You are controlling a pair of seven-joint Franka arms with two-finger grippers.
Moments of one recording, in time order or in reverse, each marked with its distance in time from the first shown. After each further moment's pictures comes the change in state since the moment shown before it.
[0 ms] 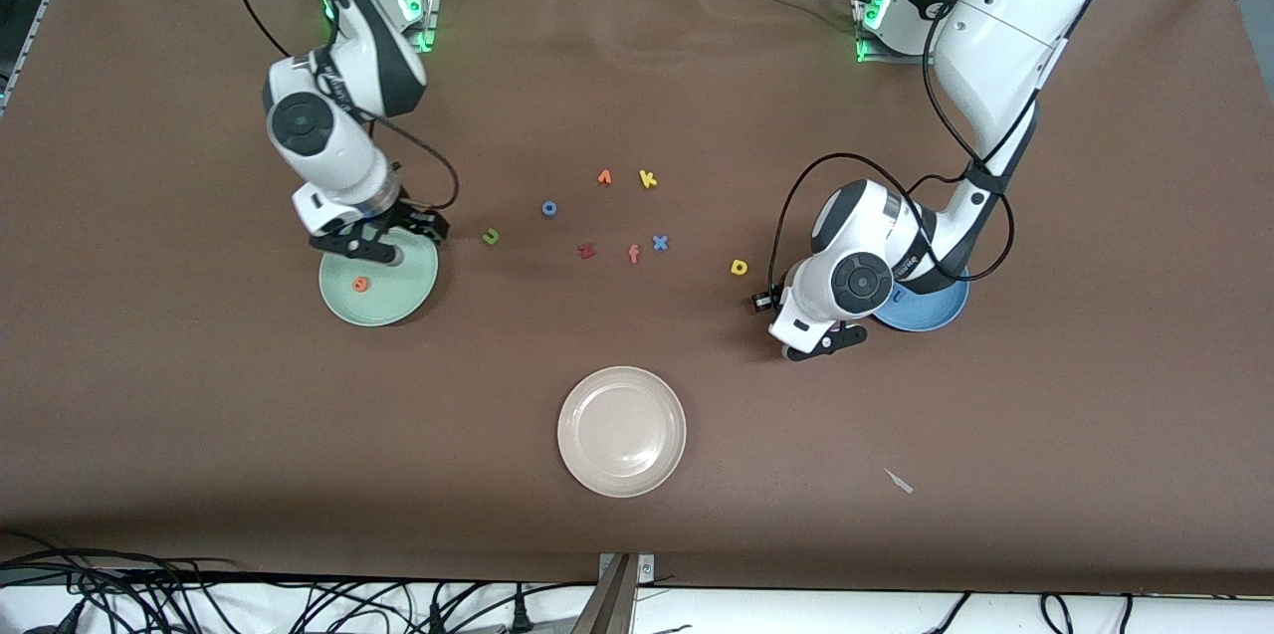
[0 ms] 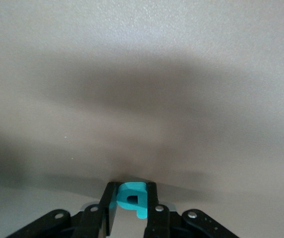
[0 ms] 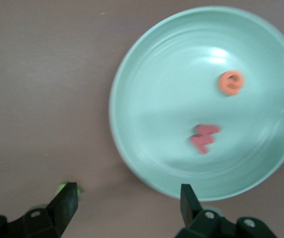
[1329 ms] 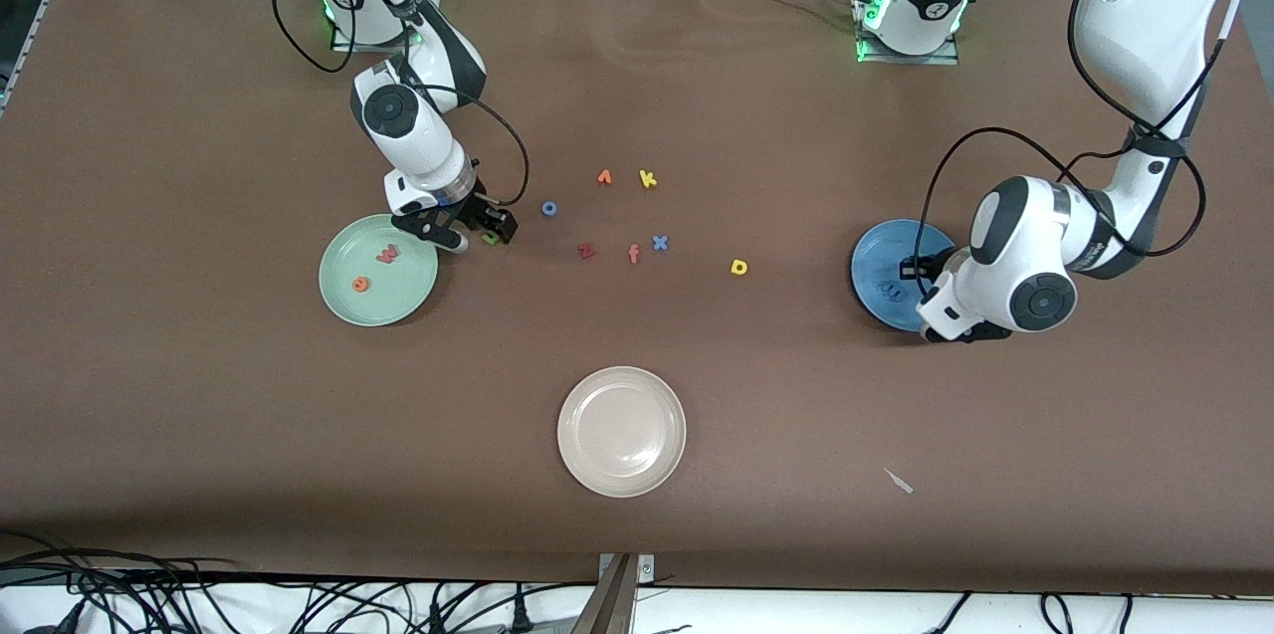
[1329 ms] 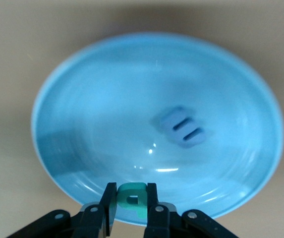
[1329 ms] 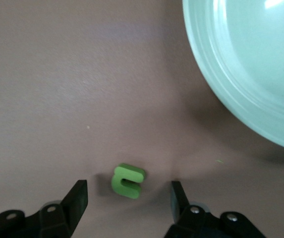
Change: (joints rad) left arm 0.321 -0.172 0.003 -0.193 0.101 -0.272 0.453; right arm 0.075 0.162 0.033 -0.081 -0.001 0.342 0.245
